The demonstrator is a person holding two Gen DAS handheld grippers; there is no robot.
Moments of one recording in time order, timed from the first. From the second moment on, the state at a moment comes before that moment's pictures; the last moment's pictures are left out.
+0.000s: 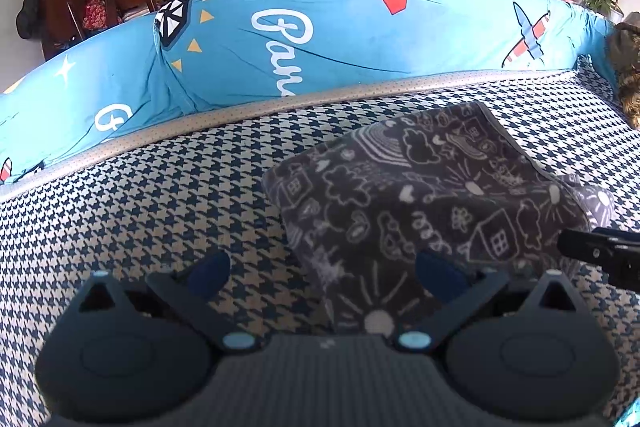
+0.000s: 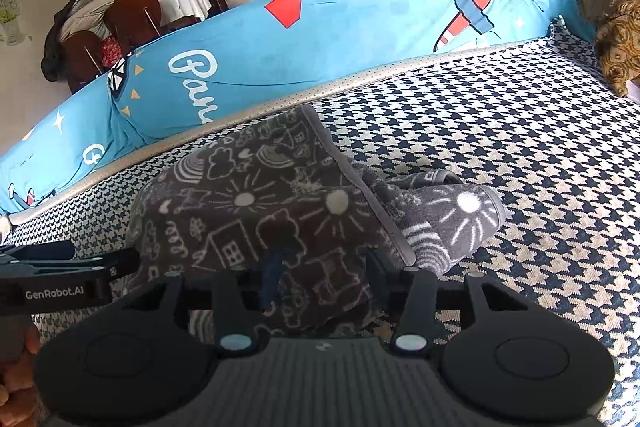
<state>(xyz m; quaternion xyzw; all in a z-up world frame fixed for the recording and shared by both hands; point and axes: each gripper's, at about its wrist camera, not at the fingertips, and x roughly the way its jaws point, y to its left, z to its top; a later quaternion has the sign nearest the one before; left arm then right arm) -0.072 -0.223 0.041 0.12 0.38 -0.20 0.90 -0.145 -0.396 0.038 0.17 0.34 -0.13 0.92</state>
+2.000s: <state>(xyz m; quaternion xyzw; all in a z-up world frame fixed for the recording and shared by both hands) -0.127 -0.220 0.032 0.12 0.42 -0.21 0.88 -0.153 -0.427 0.026 0.22 0.36 -0.19 0.89</state>
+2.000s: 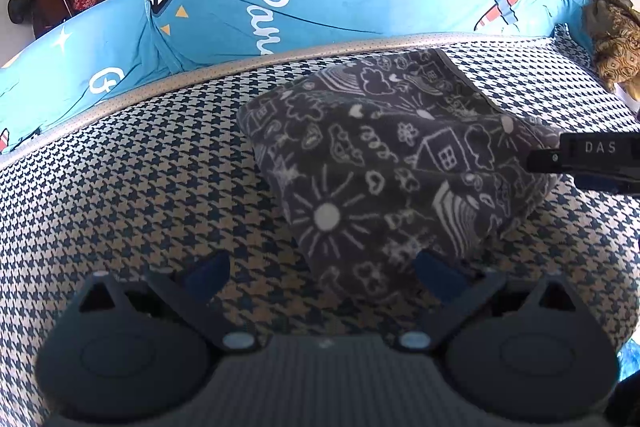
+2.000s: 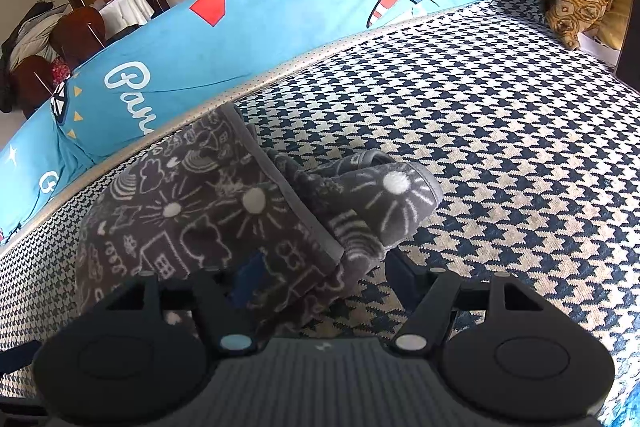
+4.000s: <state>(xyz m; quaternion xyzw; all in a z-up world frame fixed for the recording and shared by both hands) -0.034 -0.193 0.027 0.01 0.46 -0.25 0.85 -0.157 -0.469 0.007 0.32 0.37 -0.19 0.85</state>
